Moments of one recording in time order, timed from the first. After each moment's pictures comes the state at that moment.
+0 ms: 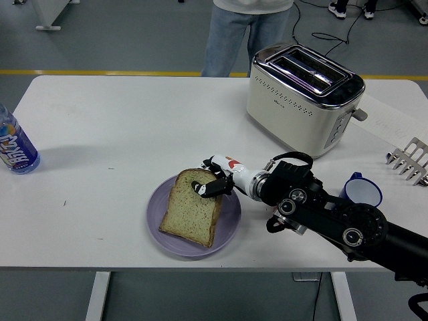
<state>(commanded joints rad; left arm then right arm) -0.07 0.09 -0.90 -0.18 0.69 0.23 0.26 0.86 -0.08 0.42 1.22 -0.99 -0.19 -0.43</state>
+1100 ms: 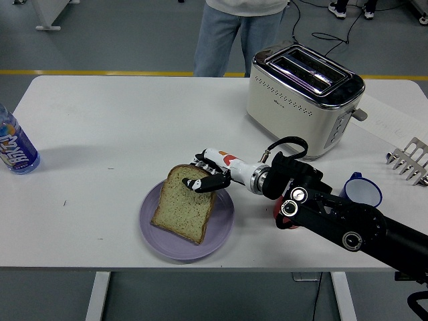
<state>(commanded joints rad) -0.06 0.09 -0.91 -0.18 0.72 0.23 0.26 0.86 -0.08 0.45 1.17 -1.20 -0.07 -0.26</state>
